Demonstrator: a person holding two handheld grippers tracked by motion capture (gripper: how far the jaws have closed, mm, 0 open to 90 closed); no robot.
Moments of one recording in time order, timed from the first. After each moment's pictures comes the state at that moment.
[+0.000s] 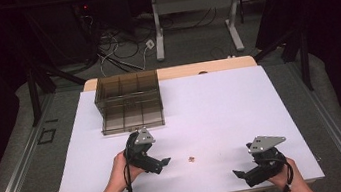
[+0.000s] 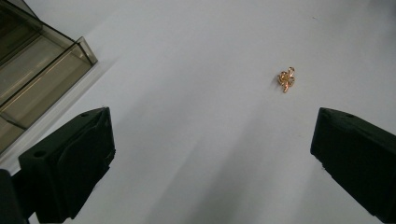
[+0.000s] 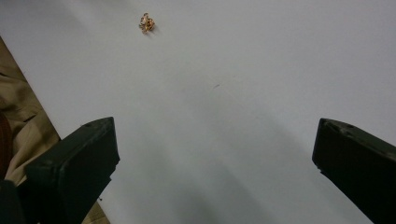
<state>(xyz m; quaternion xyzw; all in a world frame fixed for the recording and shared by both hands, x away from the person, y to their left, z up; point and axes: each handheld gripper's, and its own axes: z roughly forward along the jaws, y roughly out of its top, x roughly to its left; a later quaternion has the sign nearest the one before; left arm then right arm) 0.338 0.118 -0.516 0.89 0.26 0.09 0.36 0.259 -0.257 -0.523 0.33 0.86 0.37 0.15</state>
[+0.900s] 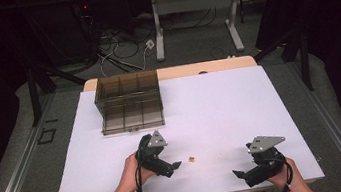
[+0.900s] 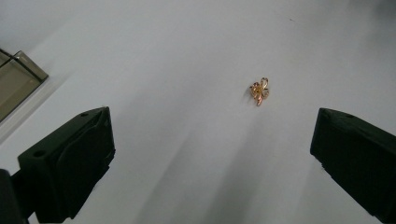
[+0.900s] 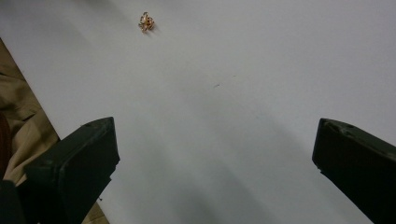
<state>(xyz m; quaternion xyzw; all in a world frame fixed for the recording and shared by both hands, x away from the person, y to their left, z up) 0.332 0.089 -0.525 0.90 0.24 0.08 0.36 0.259 -0.256 -0.525 0.33 0.86 0.37 0.15</state>
